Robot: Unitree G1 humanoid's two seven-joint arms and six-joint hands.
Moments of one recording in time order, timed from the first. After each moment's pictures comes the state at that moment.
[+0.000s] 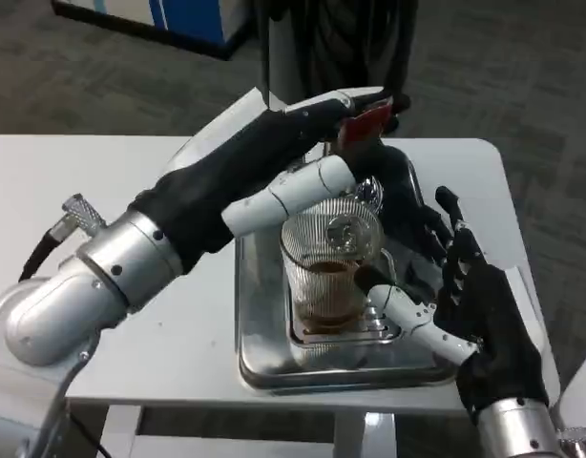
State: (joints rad) left arm -0.57 0.50 -0.08 -0.27 -0.02 0.11 -0.48; right arm -0.18 0.04 0.05 -0.01 -0.09 -0.15 -0.06
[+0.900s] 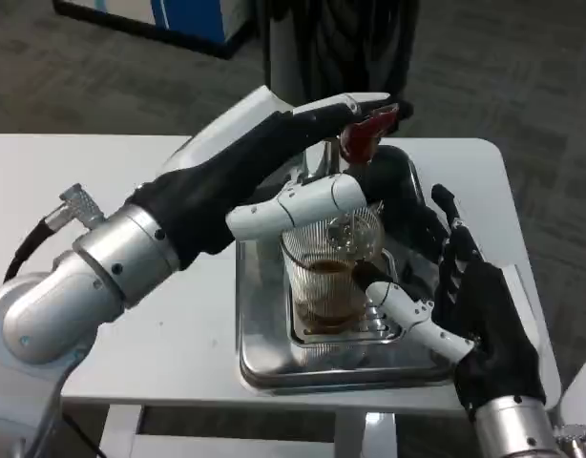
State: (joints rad) left arm -0.58 0.55 -0.10 -0.26 0.07 0.04 -0.48; right arm -0.18 0.04 0.05 -0.01 -0.09 -0.15 -0.06
